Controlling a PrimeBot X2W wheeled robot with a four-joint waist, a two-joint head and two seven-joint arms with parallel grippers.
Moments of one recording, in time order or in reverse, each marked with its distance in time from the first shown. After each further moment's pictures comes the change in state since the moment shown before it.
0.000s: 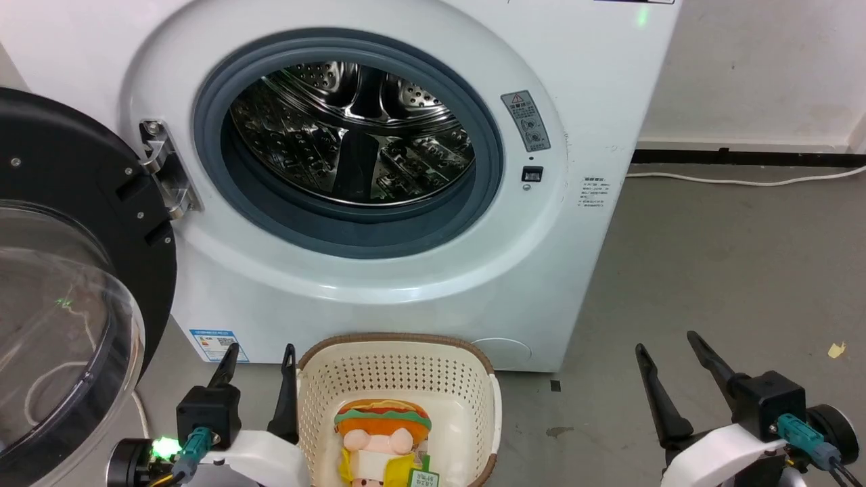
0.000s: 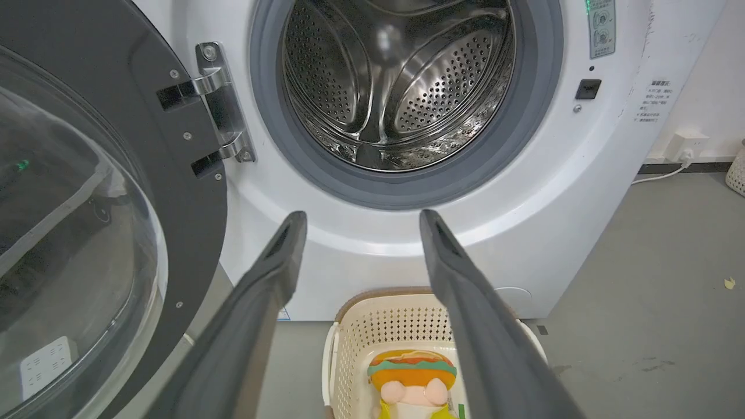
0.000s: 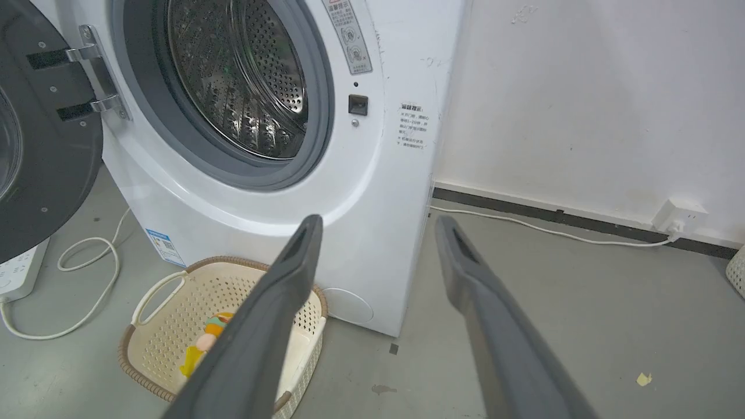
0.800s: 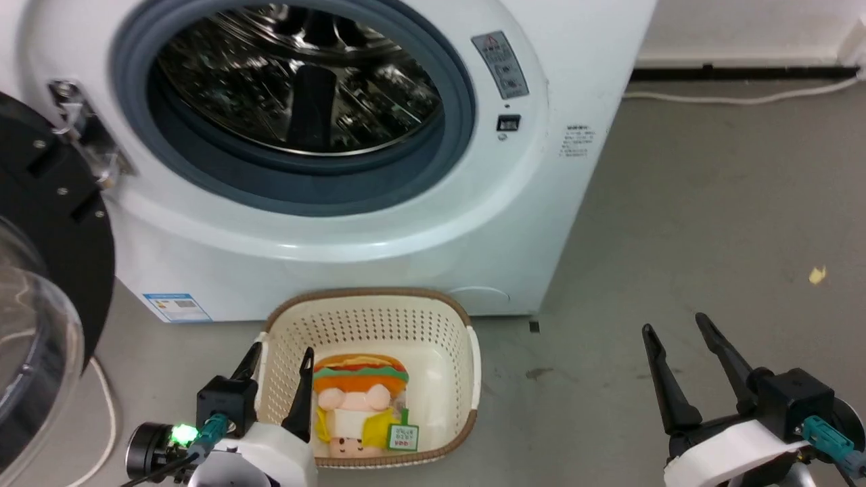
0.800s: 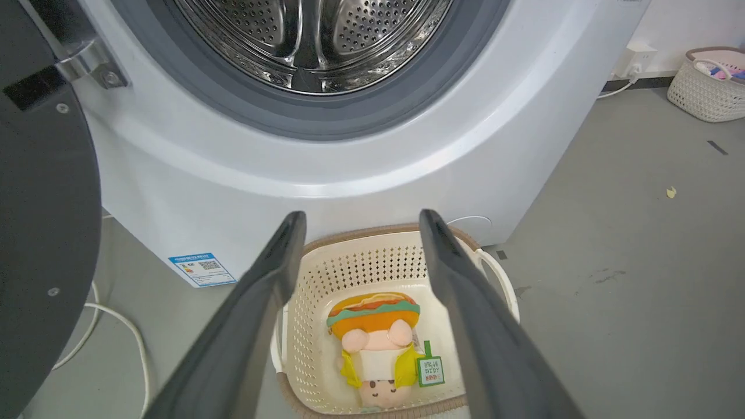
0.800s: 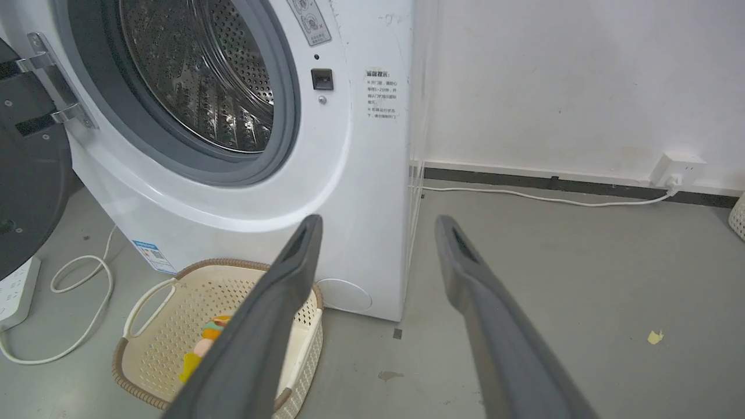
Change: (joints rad) left arm -0.067 0.065 -0.073 0.141 -0.063 -0.029 -0.047; right arm 0.000 0.000 0.001 -0.045 0.072 0.000 -0.053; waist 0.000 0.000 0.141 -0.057
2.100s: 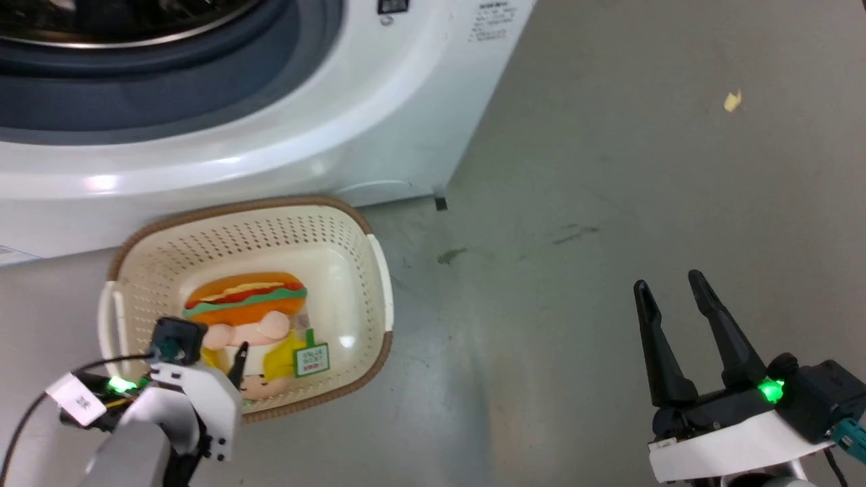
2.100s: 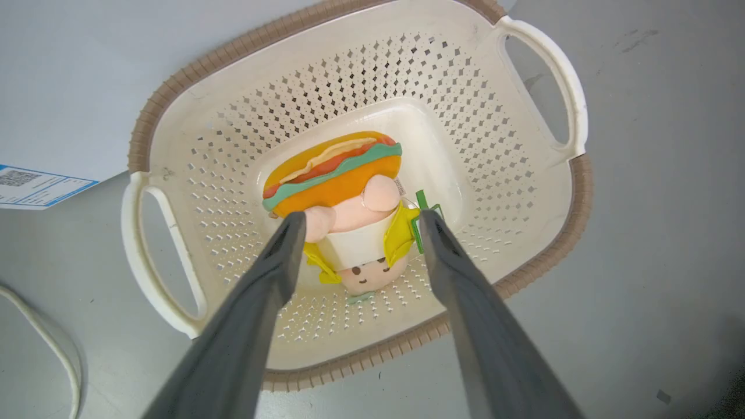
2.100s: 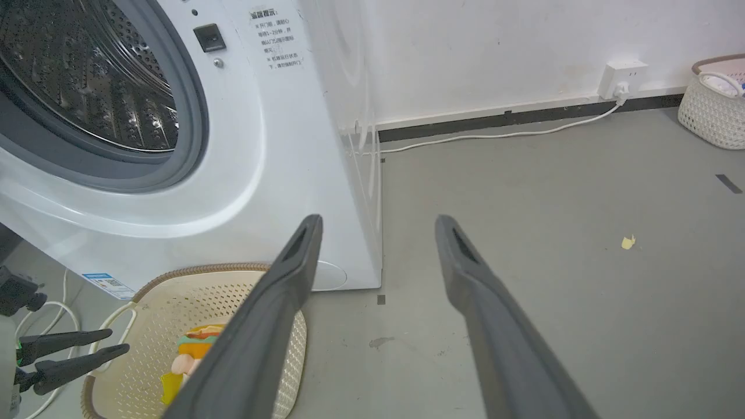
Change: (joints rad) left arm -0.292 0.270 -0.179 0.417 -0.185 -0.043 0.129; right arm -0.022 0.000 0.091 -0.126 0.169 0.000 -0.078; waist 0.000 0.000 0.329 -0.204
